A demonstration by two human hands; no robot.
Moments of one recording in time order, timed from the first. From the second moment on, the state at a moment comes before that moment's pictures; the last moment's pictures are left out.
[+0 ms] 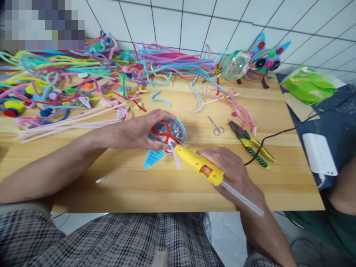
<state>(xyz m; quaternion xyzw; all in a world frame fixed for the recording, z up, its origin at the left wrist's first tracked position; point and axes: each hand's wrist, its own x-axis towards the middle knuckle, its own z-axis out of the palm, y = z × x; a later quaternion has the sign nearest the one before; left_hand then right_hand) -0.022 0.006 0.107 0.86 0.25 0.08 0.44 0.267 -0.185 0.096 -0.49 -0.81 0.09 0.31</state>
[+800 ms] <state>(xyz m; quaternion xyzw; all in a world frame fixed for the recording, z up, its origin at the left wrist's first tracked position) -0.024 0.005 0.108 0.86 0.24 0.08 0.44 0.267 -0.184 0.091 -0.47 -0.83 0.10 0.29</state>
